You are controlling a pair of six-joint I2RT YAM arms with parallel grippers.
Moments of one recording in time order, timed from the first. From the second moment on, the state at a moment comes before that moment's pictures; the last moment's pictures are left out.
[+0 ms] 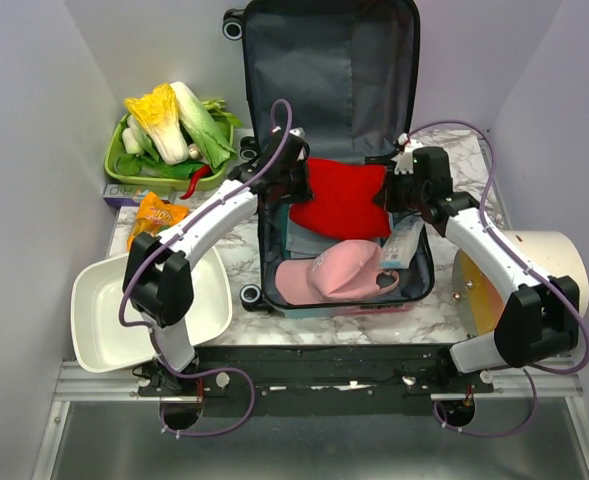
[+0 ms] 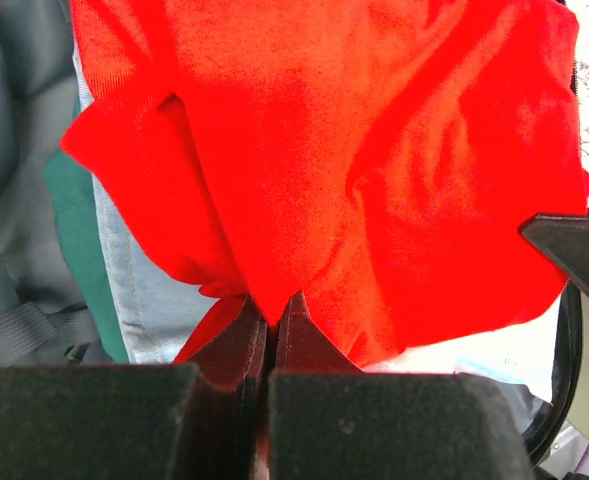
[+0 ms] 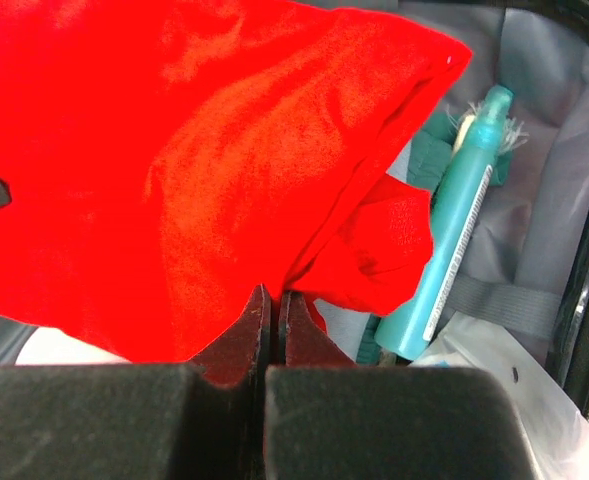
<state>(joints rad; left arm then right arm) -0.59 1.78 1.58 -0.52 0.06 -0.62 0.28 1.43 1.13 -0.32 -0.18 0.19</state>
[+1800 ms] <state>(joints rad) -0.24 0.70 0.78 -1.31 -0.75 -1.33 1.23 2.23 1.81 -0.24 -0.06 0.43</state>
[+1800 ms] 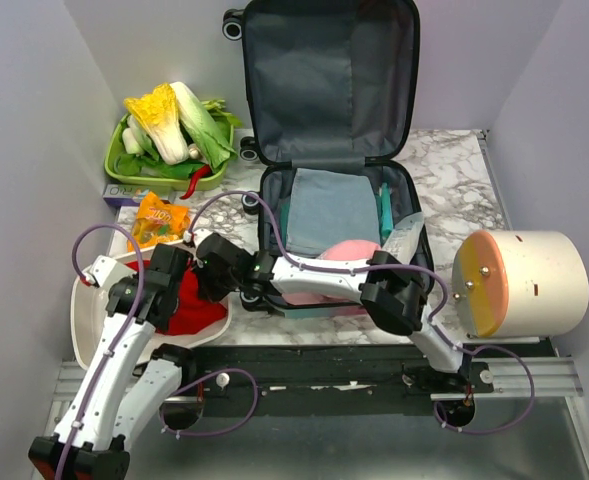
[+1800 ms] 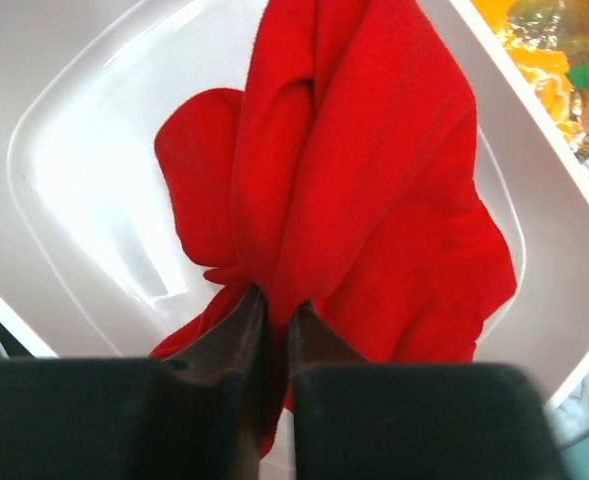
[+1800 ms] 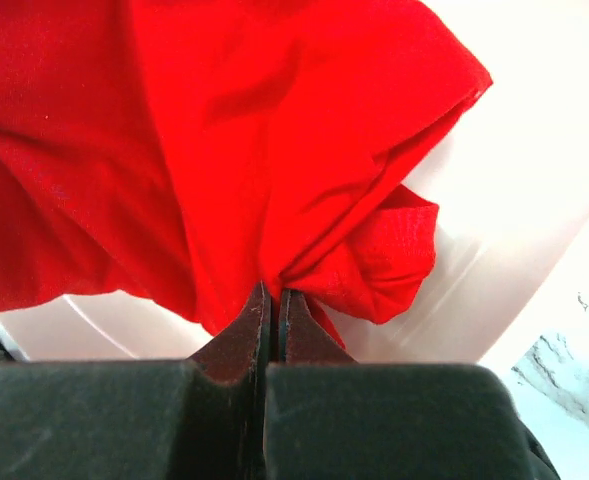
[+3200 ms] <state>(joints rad) -0.12 1.01 0.71 -0.69 -0.47 -1.05 1.10 1.64 1.47 -0.19 0.25 0.20</state>
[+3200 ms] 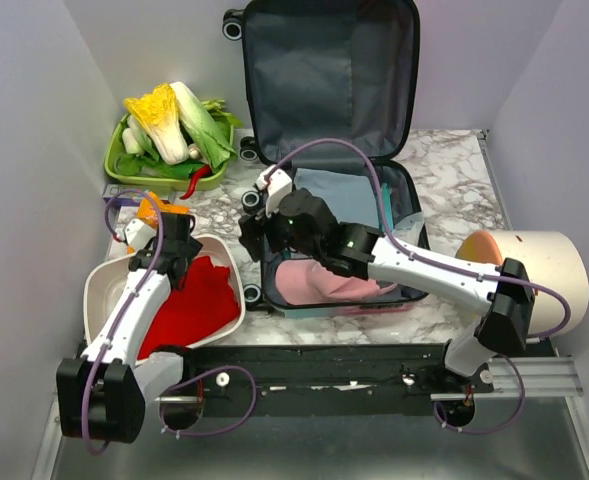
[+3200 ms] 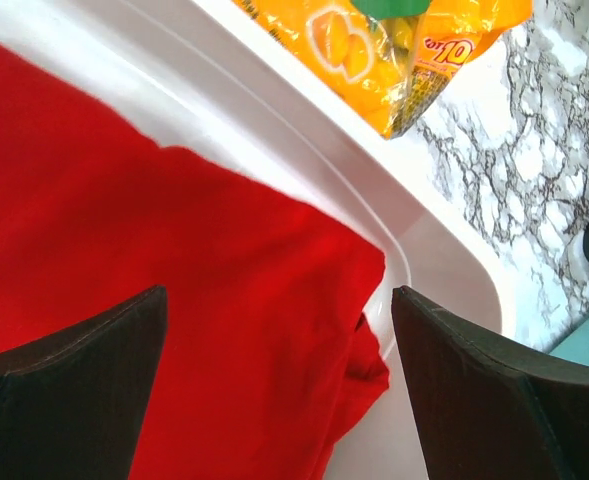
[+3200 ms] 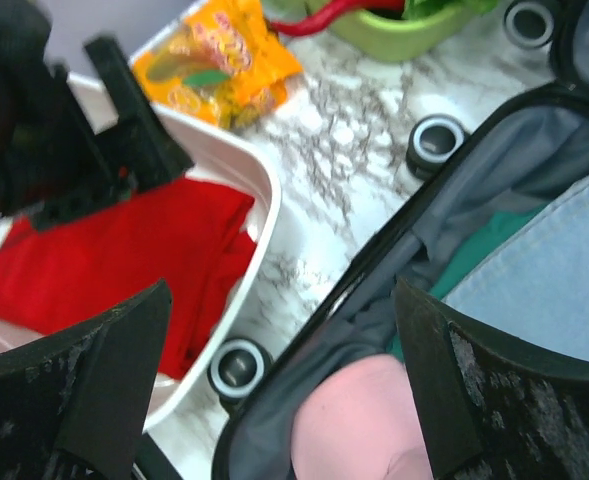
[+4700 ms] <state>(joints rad) -0.05 1.61 1.09 -0.62 -0.33 -1.04 0.92 1.43 1.14 -0.18 0.41 0.14</state>
